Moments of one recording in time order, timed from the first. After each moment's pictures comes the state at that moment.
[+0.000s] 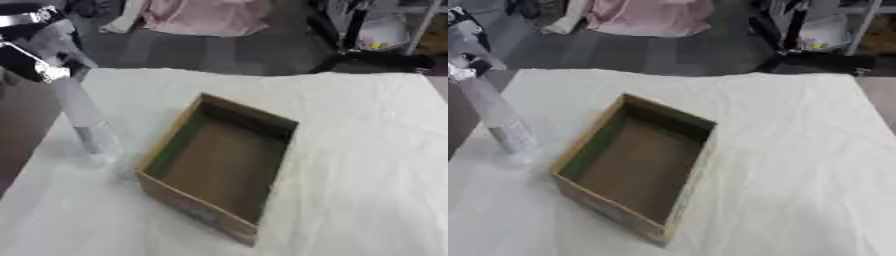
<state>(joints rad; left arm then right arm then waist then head) -0.74 1.06 -0.04 -1.30 0.03 -0.34 -0.77 -0.03 -0.47 -0.25 -1.98 -0.46 -0.11 0.18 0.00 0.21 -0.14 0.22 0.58</state>
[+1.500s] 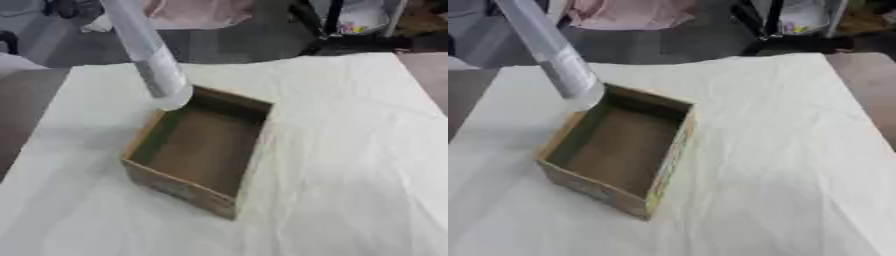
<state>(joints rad) -1.09 0.84 -0.17 -1.41 0.07 -0.27 -0.85 -0.02 -0.51 -0.25 -1.98 -0.49 -0.08 0.15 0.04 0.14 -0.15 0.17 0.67</state>
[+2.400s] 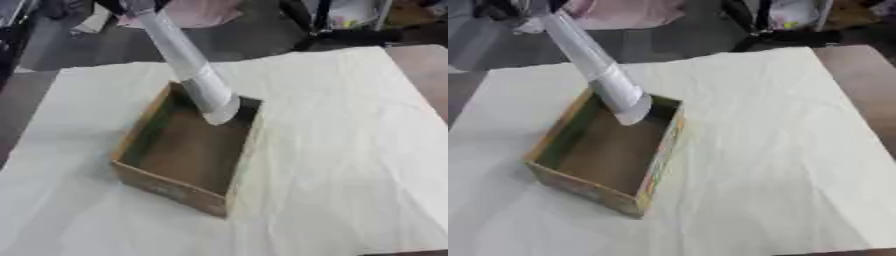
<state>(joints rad) -1.09 0.74 -0.22 -1.36 -0.02 -0.29 -0.83 -0.03 -0.51 -0.25 -1.98 -0.49 -0.07 0.15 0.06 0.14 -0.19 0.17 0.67</state>
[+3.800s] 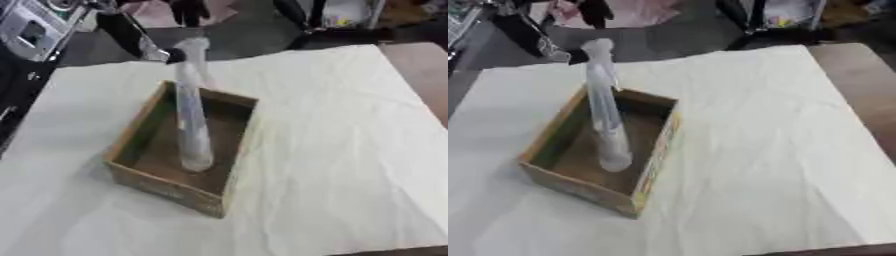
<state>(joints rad) -1.03 0.72 -0.29 -1.35 -0.09 -0.32 -0.79 -0.03 -0.51 -0.25 -1.98 -0.50 -0.07 0.14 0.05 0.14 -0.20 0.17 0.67</state>
